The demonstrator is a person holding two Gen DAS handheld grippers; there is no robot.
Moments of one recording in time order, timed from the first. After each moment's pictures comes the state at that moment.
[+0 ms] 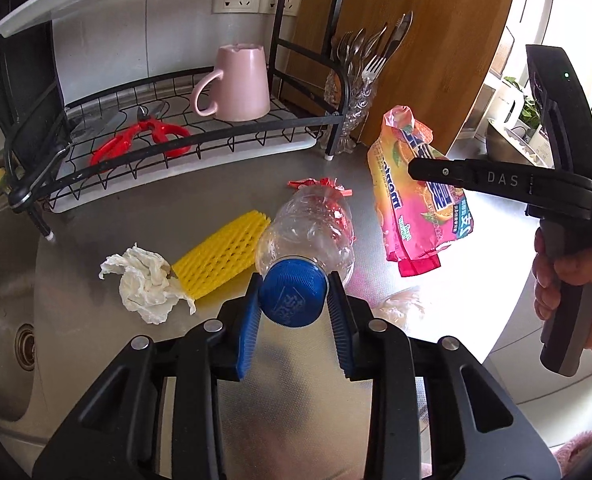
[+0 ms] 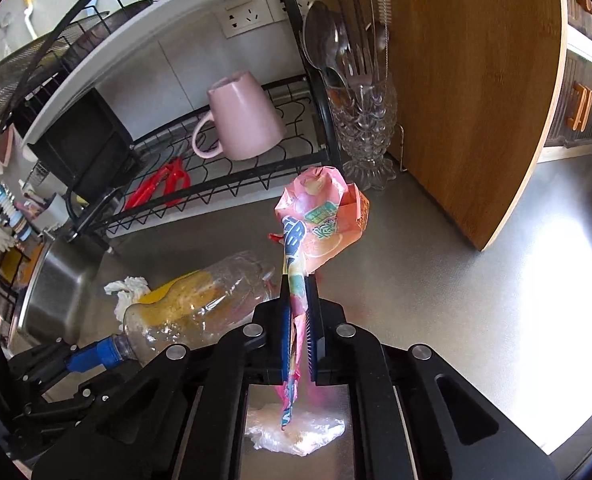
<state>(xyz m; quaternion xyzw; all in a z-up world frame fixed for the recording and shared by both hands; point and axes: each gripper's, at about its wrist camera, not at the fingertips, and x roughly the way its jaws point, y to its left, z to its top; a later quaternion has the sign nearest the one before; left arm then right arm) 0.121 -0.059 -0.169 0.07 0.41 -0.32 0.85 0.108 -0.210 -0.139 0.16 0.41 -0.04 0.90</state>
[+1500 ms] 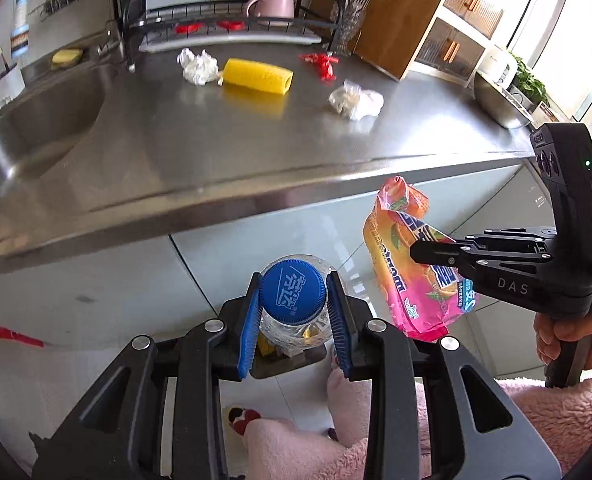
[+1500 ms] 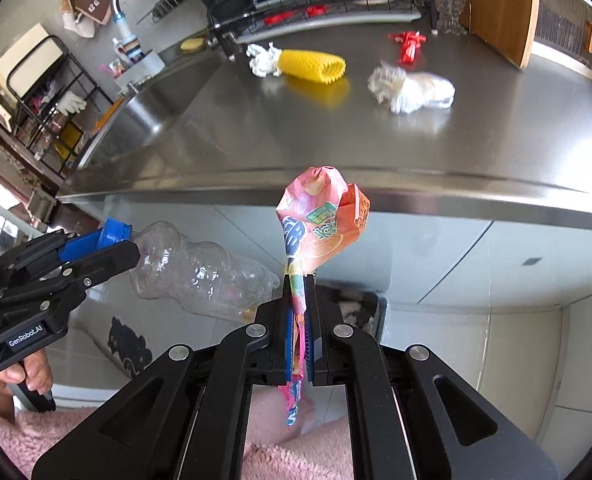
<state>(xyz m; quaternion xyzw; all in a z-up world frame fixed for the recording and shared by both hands) -0.104 0.058 -0.217 0.04 0.50 -0.26 0.82 -0.119 -0.074 -0.211 0.13 0.54 0.10 0.83</state>
